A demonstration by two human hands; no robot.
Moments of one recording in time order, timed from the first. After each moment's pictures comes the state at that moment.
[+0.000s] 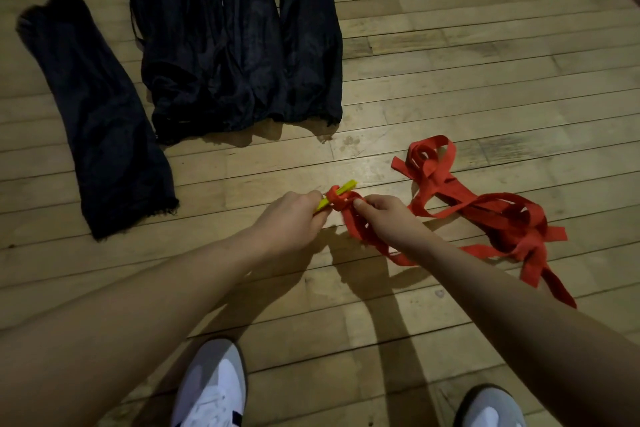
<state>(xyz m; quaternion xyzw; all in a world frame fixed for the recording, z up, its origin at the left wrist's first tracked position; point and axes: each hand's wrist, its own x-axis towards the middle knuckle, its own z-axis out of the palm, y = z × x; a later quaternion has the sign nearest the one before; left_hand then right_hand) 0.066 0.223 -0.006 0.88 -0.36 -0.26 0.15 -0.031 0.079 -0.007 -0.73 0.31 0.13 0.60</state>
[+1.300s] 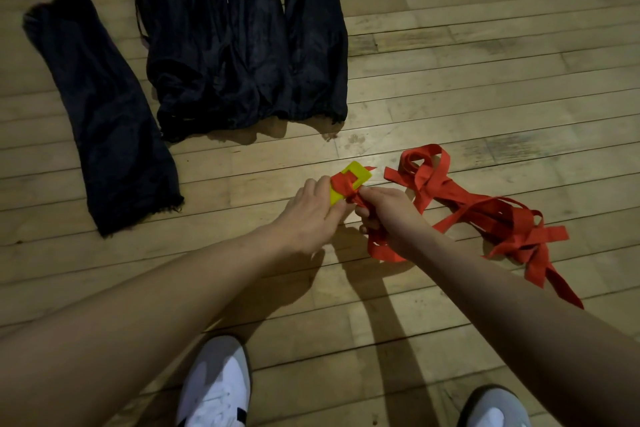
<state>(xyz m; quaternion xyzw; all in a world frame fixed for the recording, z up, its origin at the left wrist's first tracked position) 0.058 0.212 -0.012 0.87 -0.34 -0.30 0.20 -0.018 0.087 -0.011 -0.57 0.37 0.06 0.73</state>
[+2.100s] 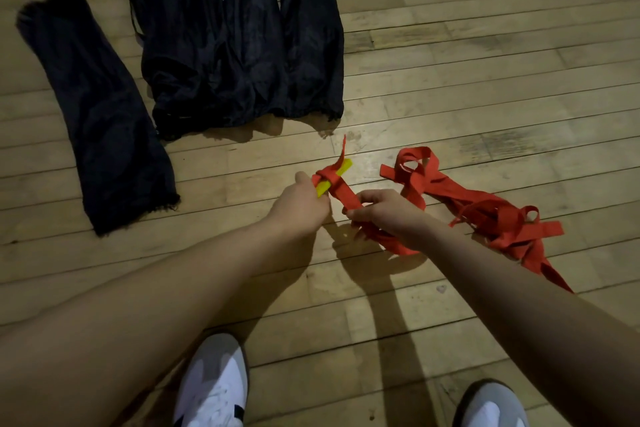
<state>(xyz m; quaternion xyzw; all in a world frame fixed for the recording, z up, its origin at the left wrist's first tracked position) 0.064 0.200 -0.015 0.91 -0.14 -0.32 0.23 -0.024 0.073 -0.008 -0.69 0.32 0.21 0.62</state>
